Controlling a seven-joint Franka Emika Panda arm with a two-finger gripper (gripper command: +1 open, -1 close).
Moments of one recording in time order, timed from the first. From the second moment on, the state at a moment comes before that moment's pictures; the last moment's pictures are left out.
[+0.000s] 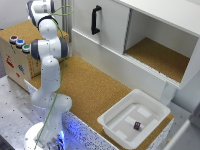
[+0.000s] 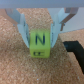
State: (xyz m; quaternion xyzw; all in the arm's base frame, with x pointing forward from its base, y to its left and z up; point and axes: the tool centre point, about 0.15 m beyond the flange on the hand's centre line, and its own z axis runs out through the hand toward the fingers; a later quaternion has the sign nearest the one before) arm 0.383 0.464 0.448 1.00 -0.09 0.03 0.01
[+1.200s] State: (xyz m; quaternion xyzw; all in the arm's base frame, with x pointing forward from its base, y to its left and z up) arm 0.354 0.489 0.487 0.92 0.39 0.04 0.00
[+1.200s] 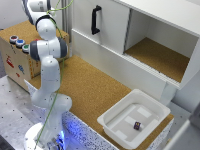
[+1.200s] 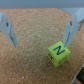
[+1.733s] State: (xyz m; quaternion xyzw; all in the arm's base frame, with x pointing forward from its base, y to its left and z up) arm 0.374 0.475 0.472 0.80 0.60 0.03 0.04
